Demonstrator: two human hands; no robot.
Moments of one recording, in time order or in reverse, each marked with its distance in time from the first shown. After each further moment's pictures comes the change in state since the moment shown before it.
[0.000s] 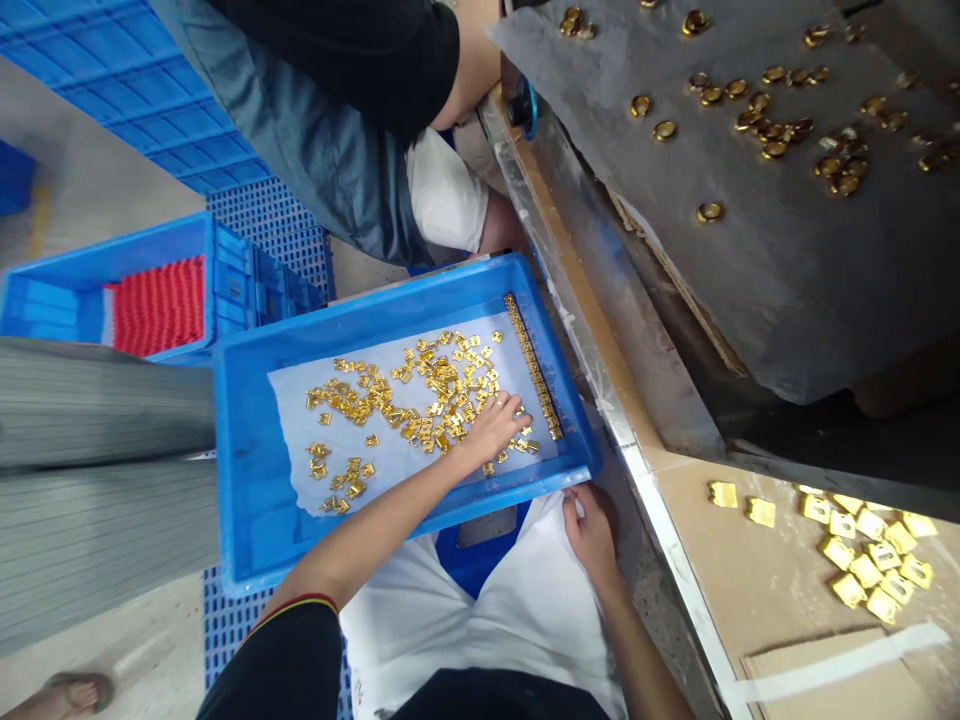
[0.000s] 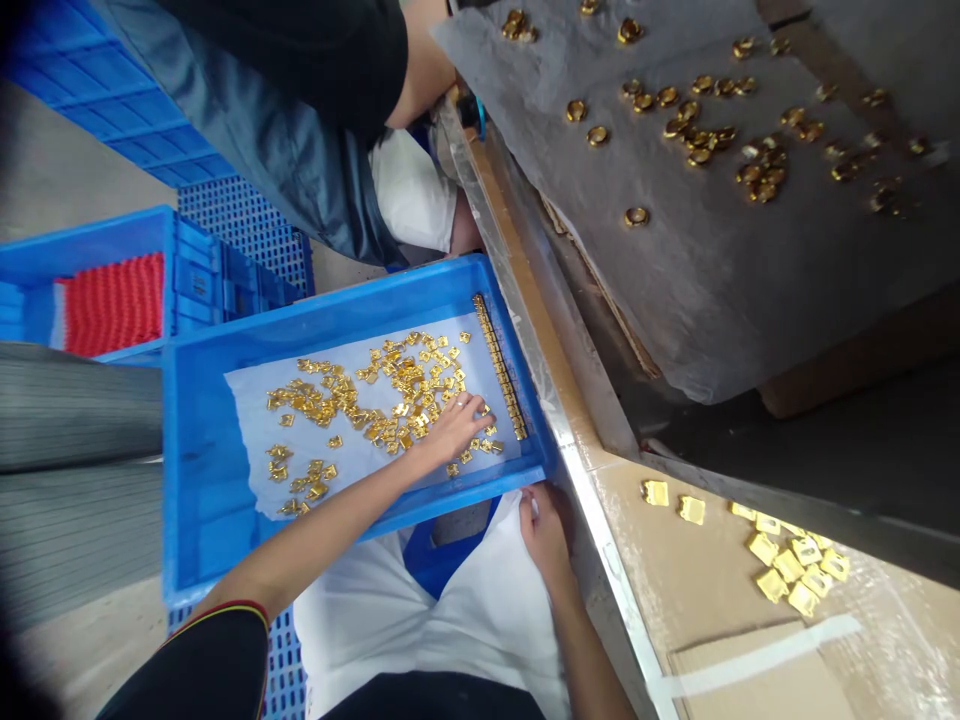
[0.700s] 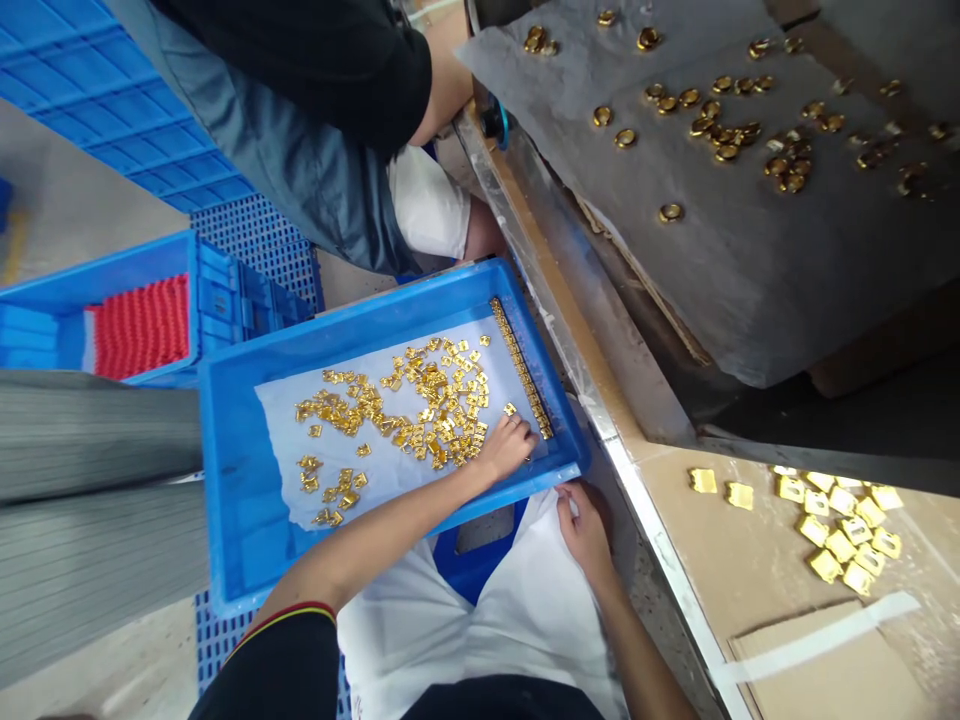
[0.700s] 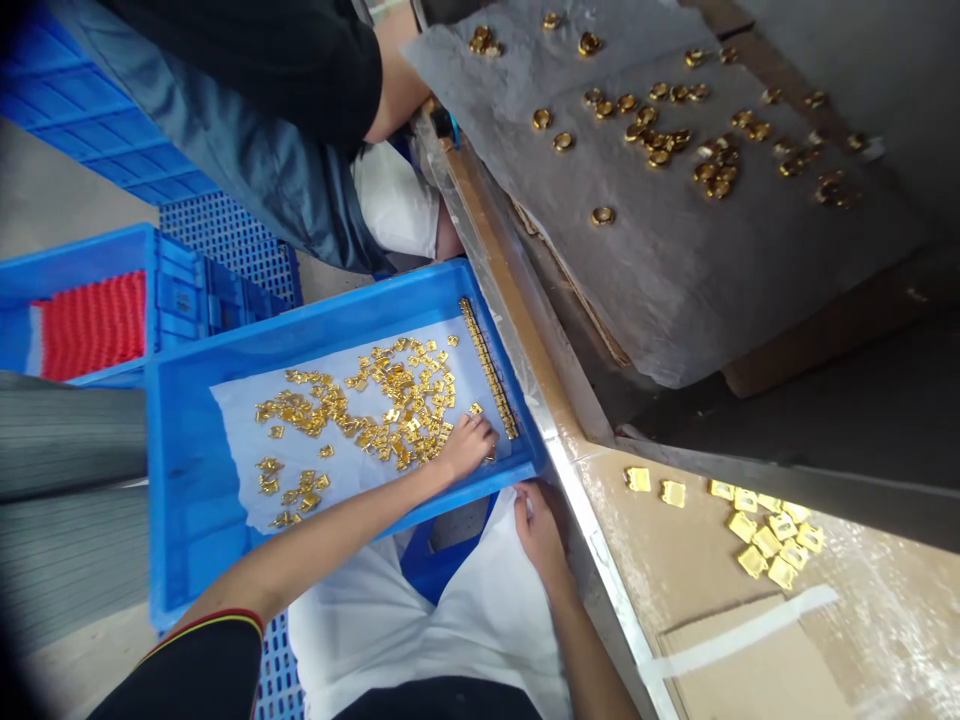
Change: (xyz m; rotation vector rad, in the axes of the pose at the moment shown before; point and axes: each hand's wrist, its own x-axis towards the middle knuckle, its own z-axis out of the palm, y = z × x) left_hand 0.011 0.037 0.019 0.003 -0.049 0.061; right_hand -0.002 0.002 0.000 0.020 -0.007 -0.015
